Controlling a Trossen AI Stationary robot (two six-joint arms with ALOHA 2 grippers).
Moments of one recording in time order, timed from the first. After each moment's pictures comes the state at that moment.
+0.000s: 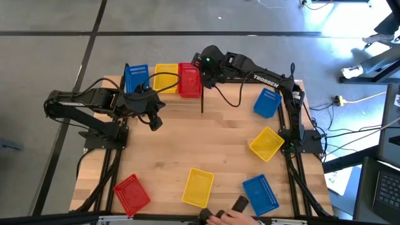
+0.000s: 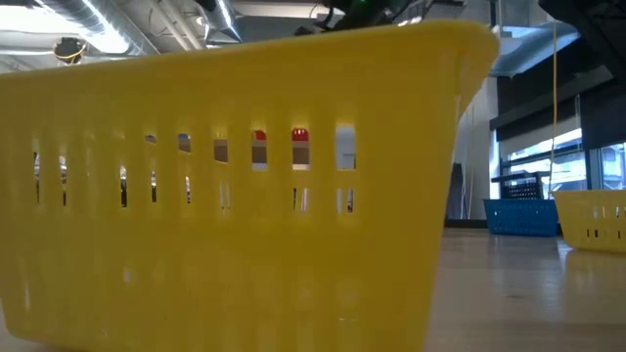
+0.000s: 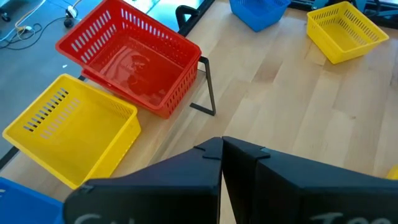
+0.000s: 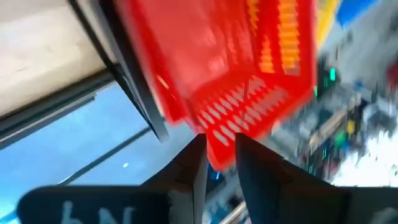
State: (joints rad) left arm -0.11 1.09 1.34 -0.93 -0.57 -0.34; right arm -0.40 2.00 2.09 -0.84 0.29 -1.79
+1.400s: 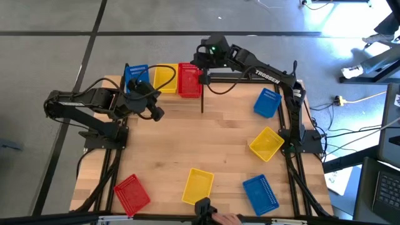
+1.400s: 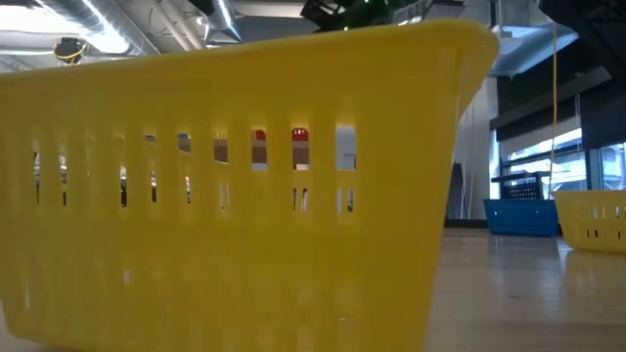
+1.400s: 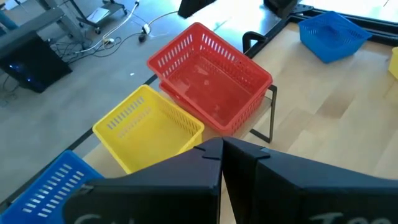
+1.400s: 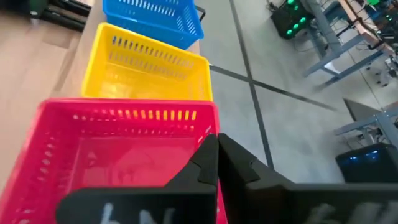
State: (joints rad) left arm -0.11 1.09 1.34 -0.93 -0.85 -0.38; right arm -0.47 2.00 2.09 -0.61 -0.07 -0.63
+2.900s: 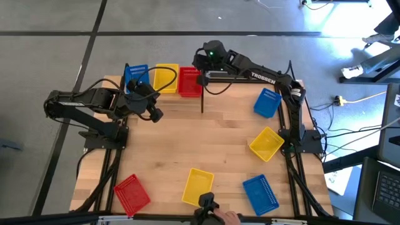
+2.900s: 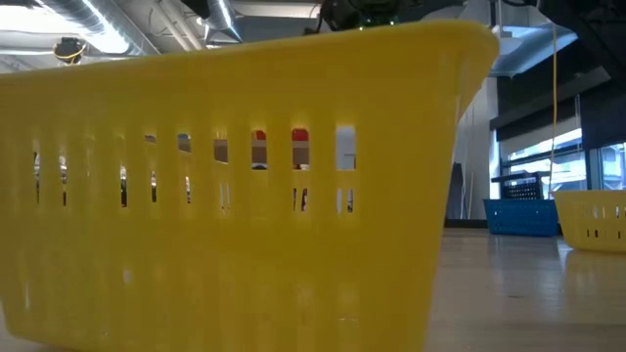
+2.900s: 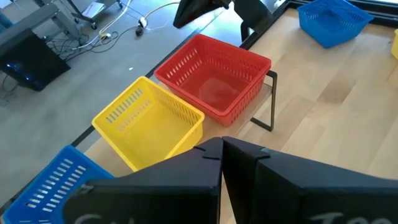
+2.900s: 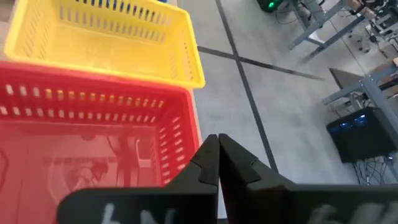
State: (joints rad) left arm -0.11 1.09 1.34 -0.98 -0.82 -0.38; right arm -0.50 2.00 1.92 -0.46 0.03 -0.56
